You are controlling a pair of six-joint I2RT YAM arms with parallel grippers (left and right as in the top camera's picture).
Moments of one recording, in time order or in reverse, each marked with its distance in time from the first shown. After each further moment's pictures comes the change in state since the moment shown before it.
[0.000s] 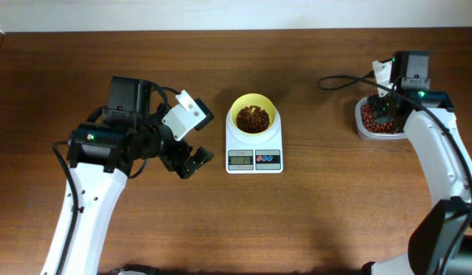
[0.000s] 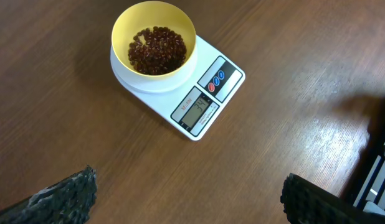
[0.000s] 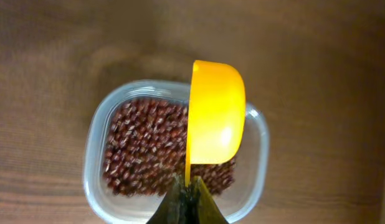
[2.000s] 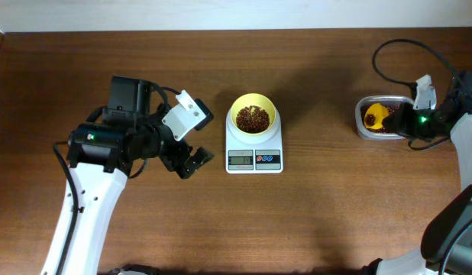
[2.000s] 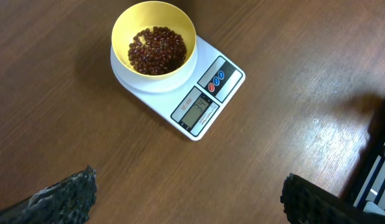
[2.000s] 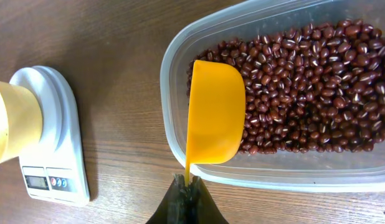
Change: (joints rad) left arm 0.000 0.000 0.000 0.000 0.000 0.000; right arm -0.319 0.048 -0.001 -0.182 -0.732 0.245
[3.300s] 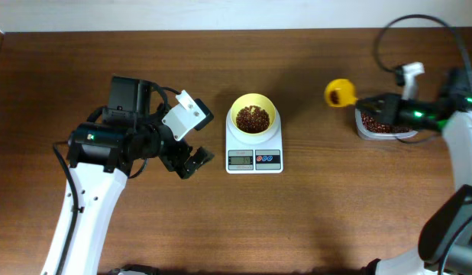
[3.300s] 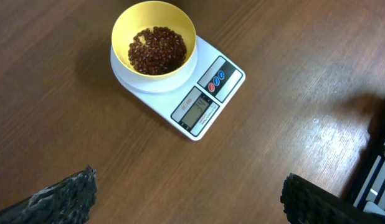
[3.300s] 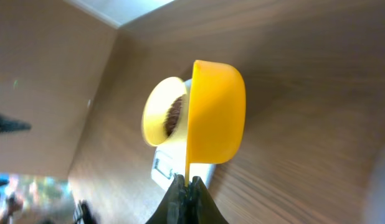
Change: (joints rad) left arm 0.000 0.000 0.000 0.000 0.000 0.000; right arm 0.081 0.000 0.000 0.064 -0.564 -0.111
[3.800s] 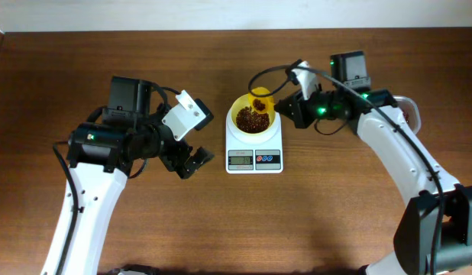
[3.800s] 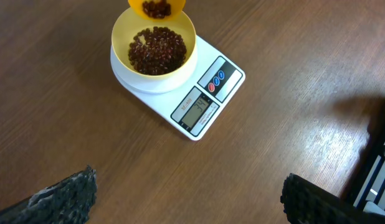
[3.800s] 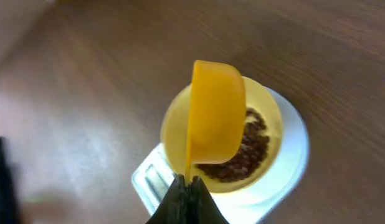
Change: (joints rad) left arm 0.000 0.000 0.000 0.000 0.000 0.000; right arm 0.528 0.000 -0.001 0.261 0.378 -0.003
